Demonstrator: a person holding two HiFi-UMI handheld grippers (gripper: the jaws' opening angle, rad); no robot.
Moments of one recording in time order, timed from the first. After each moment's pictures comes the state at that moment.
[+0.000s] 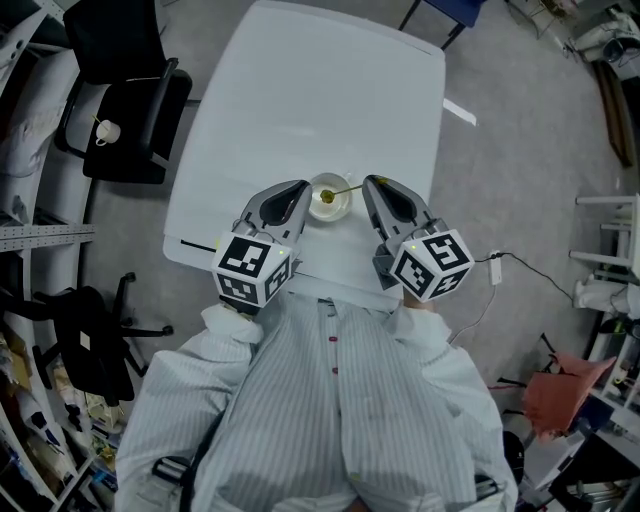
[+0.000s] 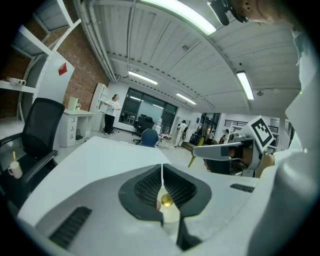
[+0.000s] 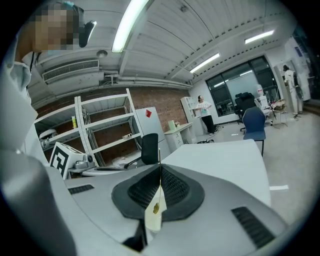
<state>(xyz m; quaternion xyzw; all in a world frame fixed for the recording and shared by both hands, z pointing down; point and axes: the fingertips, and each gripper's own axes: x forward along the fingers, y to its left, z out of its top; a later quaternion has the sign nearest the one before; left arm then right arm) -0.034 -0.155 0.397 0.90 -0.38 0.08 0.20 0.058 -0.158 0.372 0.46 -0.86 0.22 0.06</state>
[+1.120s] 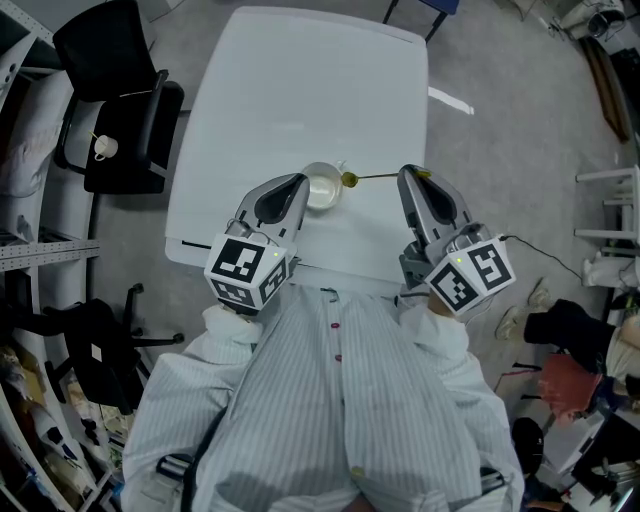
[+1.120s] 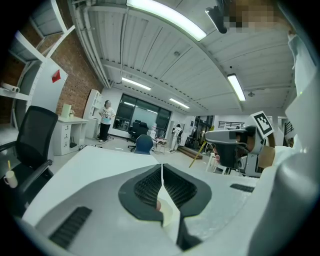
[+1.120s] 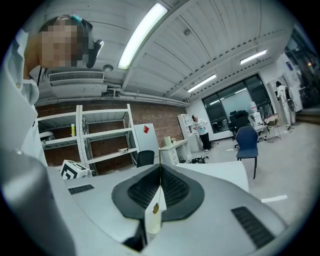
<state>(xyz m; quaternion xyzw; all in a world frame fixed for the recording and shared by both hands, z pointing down) -0.022 -0.134 0.357 0.91 -0.36 0.06 0.17 0.108 -0.121 0.283 0.50 -0.85 0.15 -0.01</state>
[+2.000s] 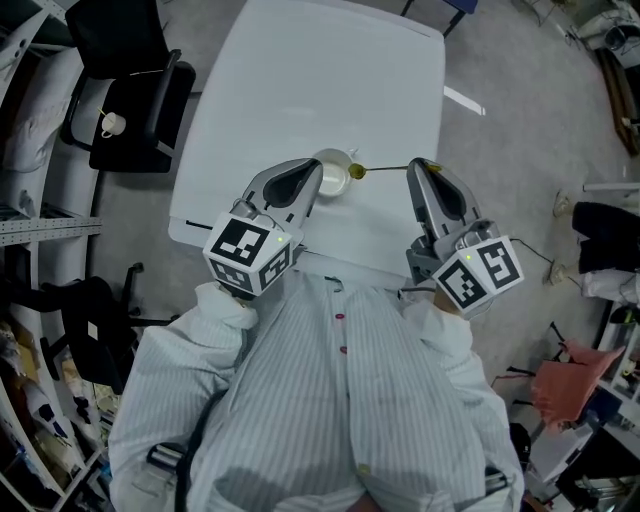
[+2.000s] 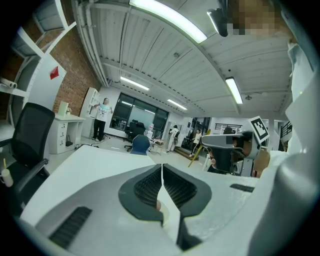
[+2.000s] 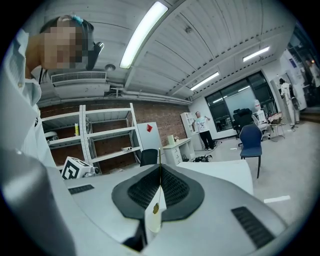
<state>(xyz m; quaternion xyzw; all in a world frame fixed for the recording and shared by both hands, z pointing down) -0.019 -0.130 0.348 0.92 -0.35 0.05 0.18 0.100 -0.119 0.284 0.48 -0.86 0.16 0.00</state>
